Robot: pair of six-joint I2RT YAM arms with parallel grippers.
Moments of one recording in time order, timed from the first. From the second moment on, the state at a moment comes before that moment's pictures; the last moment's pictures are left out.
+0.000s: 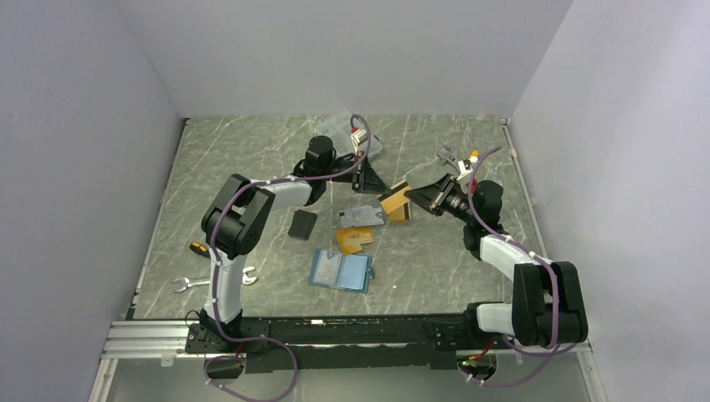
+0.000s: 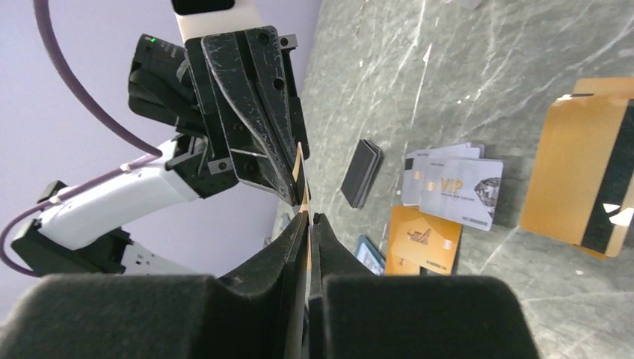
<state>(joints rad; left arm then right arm) -0.56 2.08 1.30 0.74 1.10 -1.04 0.04 1.28 0.46 0.66 -0.80 1.03</state>
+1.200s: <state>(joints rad) -0.60 2.01 1.28 0.98 1.23 -1.22 0.06 1.11 0.66 0.31 -0.91 0.82</state>
